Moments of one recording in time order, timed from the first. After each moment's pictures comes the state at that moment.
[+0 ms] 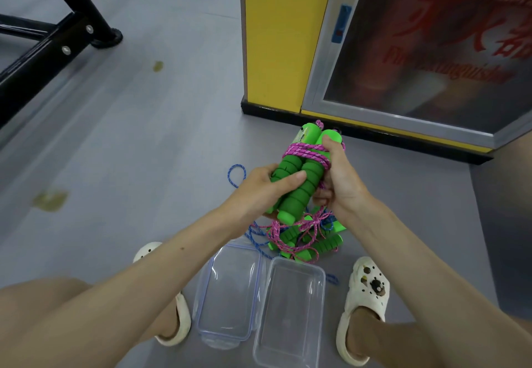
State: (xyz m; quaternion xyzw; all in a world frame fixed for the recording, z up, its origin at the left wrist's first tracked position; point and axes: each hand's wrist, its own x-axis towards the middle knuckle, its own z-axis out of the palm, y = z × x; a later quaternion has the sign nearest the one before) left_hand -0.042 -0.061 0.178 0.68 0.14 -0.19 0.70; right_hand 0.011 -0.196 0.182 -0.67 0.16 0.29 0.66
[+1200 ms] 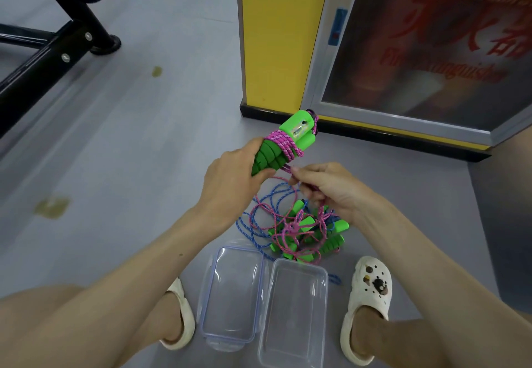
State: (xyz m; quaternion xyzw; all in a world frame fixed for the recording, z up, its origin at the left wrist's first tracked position) left_hand -0.032 -0.029 0.181 0.96 0.04 0.09 0.27; right_hand 0.013 -0.200 0.180 -0.73 0.04 0.35 0.59
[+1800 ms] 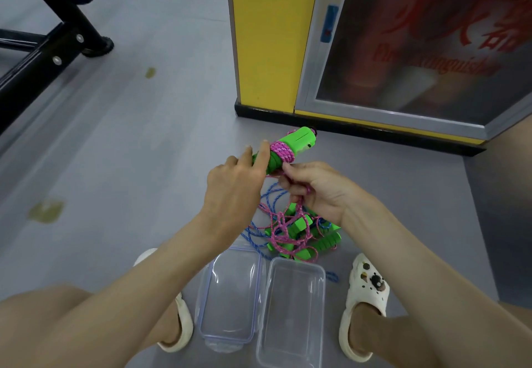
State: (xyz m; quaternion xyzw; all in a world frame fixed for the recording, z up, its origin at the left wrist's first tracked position) left_hand -0.040 -0.044 0.166 0.98 -0.03 0.21 -0.07; right_hand 0.008 -0.192 0.179 -0.60 0.05 0.40 0.69
